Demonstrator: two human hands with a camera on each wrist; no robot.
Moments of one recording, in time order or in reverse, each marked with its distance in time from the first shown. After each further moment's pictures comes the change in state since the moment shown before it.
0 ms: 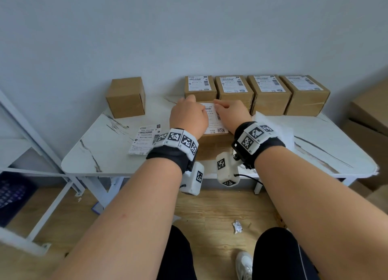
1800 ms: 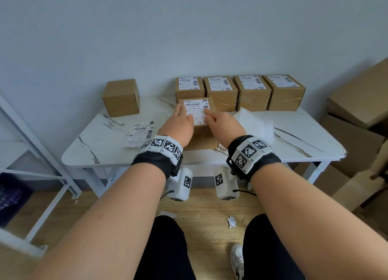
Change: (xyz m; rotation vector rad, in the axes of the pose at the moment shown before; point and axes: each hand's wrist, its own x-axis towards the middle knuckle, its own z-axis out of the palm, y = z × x) left_hand -0.037 0.000 0.000 -0.115 -0.329 -0.194; right_hand -0.074 0.002 -0.016 -0.237 -0.134 -0.073
